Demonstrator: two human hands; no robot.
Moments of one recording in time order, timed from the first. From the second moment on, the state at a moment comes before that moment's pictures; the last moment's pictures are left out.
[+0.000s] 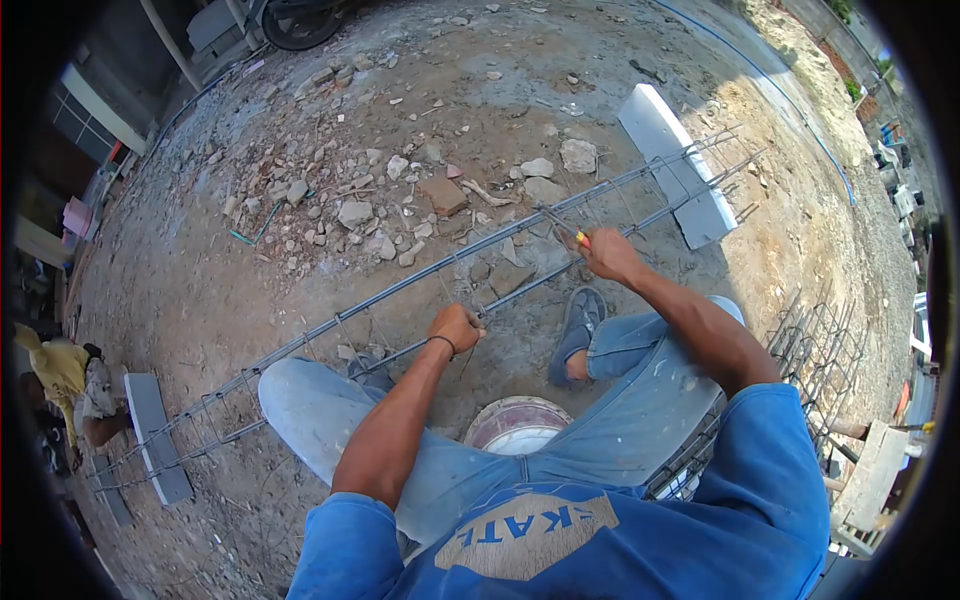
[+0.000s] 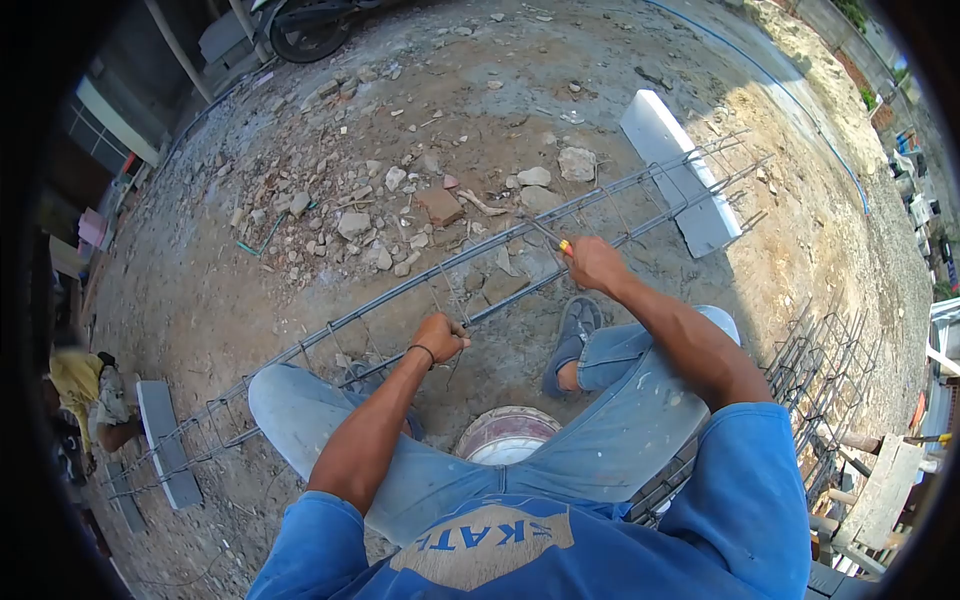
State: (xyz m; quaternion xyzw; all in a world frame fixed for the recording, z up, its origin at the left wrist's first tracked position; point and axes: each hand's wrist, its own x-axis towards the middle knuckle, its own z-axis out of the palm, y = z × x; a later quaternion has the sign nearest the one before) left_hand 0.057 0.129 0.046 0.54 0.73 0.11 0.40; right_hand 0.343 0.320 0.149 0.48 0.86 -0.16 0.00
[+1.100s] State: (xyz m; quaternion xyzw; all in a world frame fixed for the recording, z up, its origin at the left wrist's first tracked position) left_hand 0.041 0.128 0.068 0.02 0.55 0.58 0.60; right_hand 0.210 0.188 0.123 0.49 0.65 -0.58 -0.08
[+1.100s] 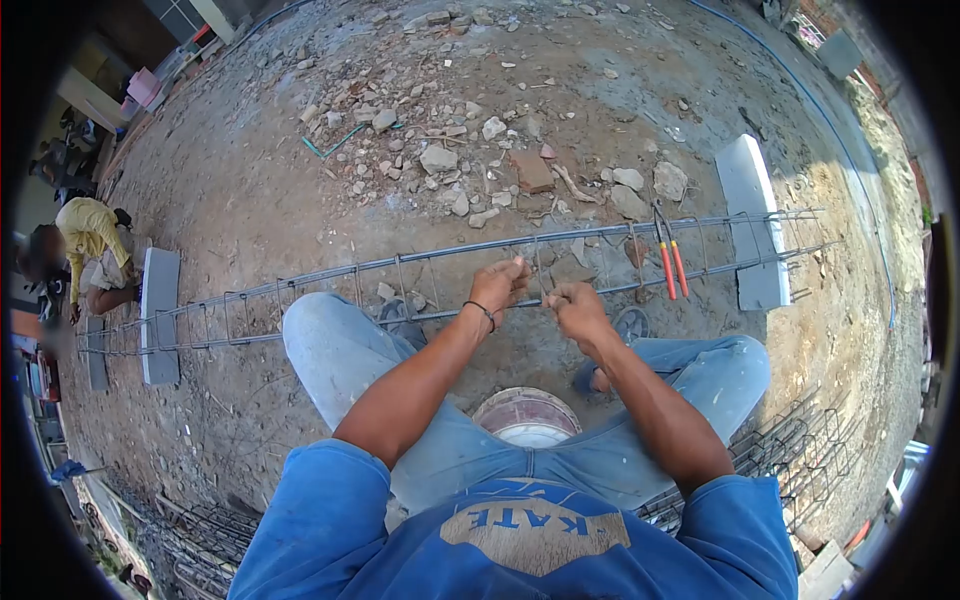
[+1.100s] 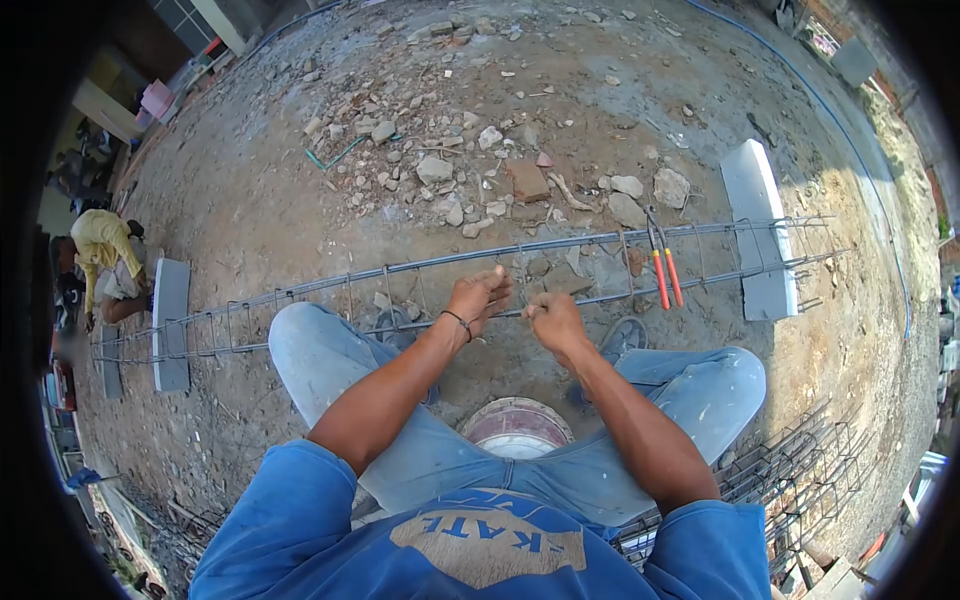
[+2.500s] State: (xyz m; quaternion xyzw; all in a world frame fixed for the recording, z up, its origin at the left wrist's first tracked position) left_hand 0.018 0.216 0.001 -0.28 0.42 0.66 0.56; right_hand 0.124 0.233 0.092 0.52 0.80 -0.30 -0.04
